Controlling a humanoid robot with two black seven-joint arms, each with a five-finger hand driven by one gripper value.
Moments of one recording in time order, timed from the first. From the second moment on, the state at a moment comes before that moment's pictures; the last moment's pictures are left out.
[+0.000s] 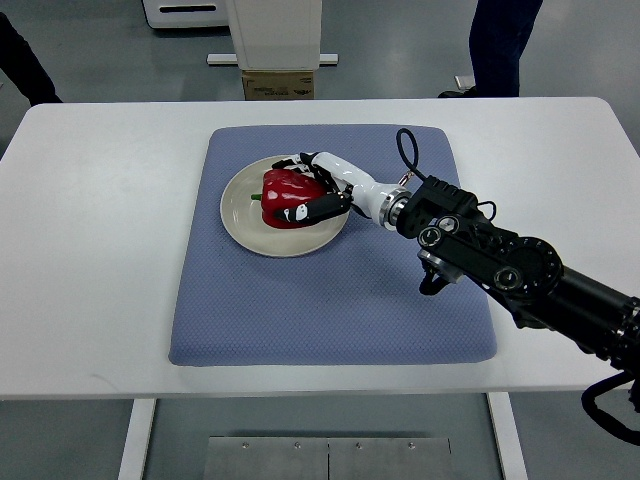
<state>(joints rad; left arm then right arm) 0.00 0.00 -0.22 -0.22 0.01 0.06 -0.05 0.95 0.00 0.40 0.85 -0.92 0.00 0.04</state>
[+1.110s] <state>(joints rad) 0.00 0.00 -0.22 -0.22 0.01 0.06 -0.05 0.95 0.00 0.58 0.85 -0.90 0.00 0.04</state>
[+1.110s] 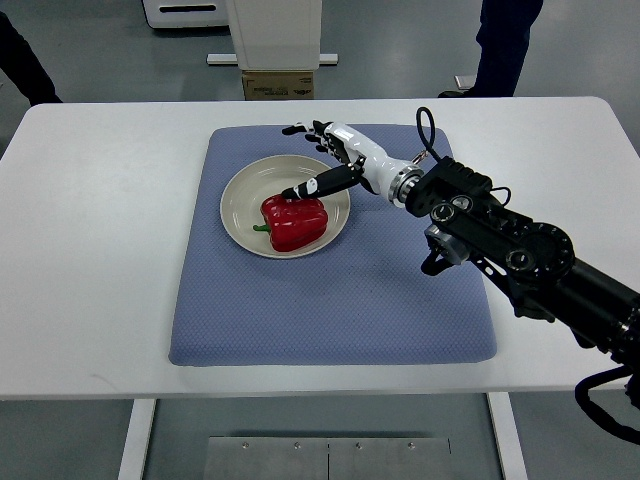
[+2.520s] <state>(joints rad) 0.00 0.00 -0.22 -0.22 0.01 0.06 -0.05 0.62 -0.01 1.24 0.84 -0.84 -0.07 0.09</state>
